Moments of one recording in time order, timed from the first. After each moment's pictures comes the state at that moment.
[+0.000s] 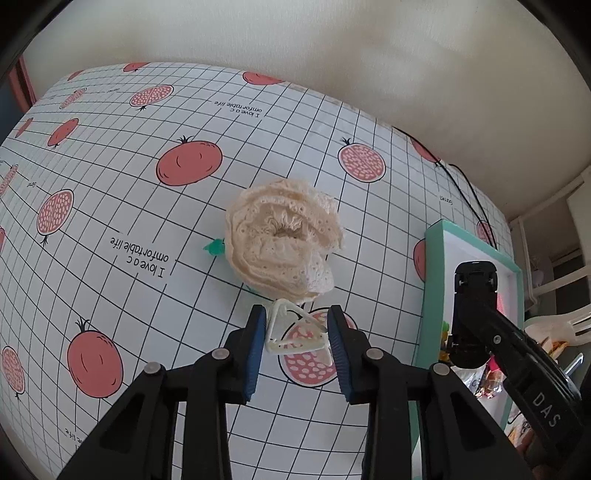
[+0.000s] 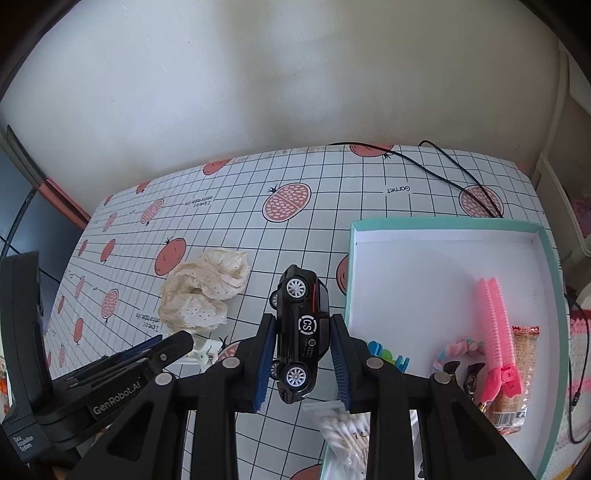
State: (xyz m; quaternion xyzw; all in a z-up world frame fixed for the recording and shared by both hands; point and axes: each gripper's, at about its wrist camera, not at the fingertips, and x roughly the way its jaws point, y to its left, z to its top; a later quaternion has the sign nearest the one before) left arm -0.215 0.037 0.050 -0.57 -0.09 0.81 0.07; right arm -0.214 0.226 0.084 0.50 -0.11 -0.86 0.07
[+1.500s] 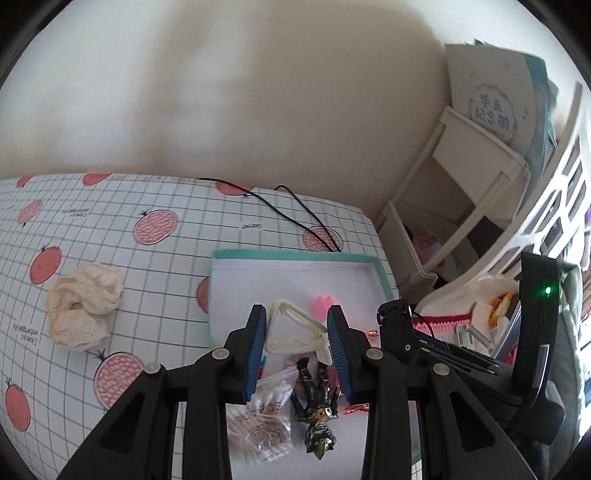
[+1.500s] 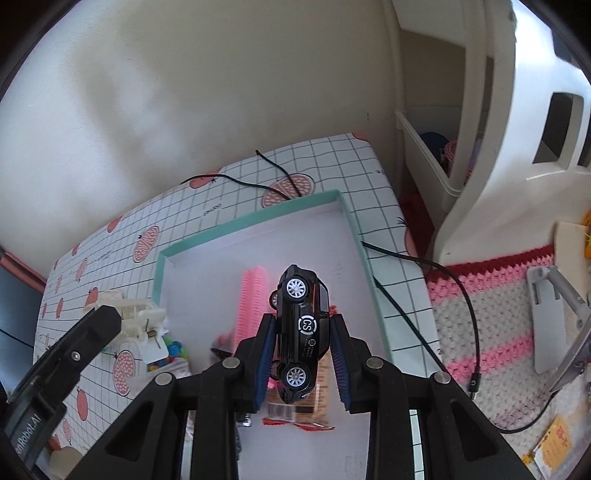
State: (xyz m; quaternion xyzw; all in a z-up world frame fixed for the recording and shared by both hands) left arm -0.160 0.206 0.115 -0.44 -0.04 0.86 0.26; right arm -0.155 0.408 0.069 0.49 -0.18 -0.85 -0.07
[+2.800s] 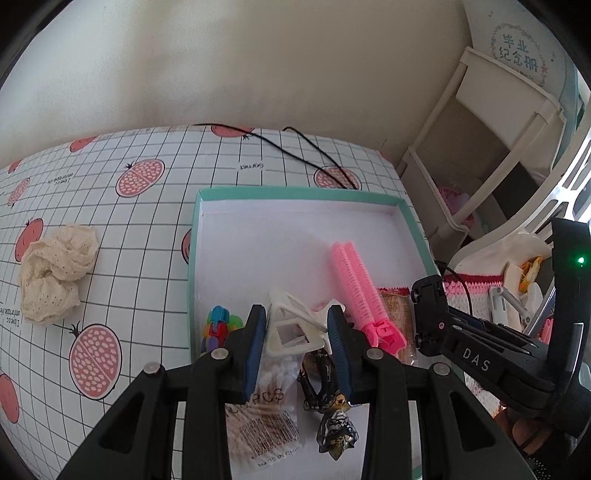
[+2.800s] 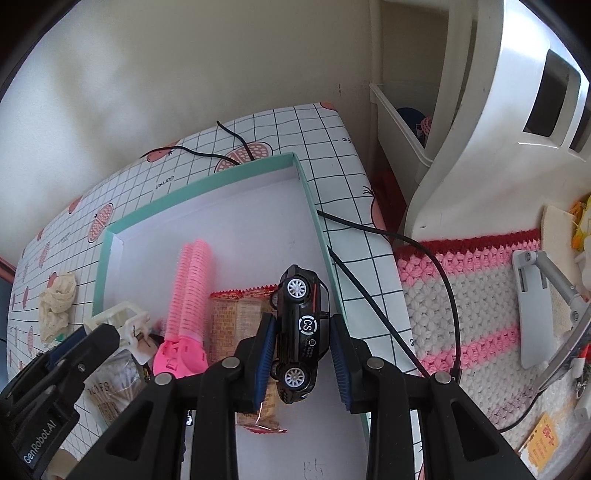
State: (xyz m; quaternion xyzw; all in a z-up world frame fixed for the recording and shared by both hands) left arm -0.166 0.228 0.062 -0.51 0.00 0.83 0.23; right arm -0.158 0.416 0.039 0.53 -0.14 -0.83 -0.11
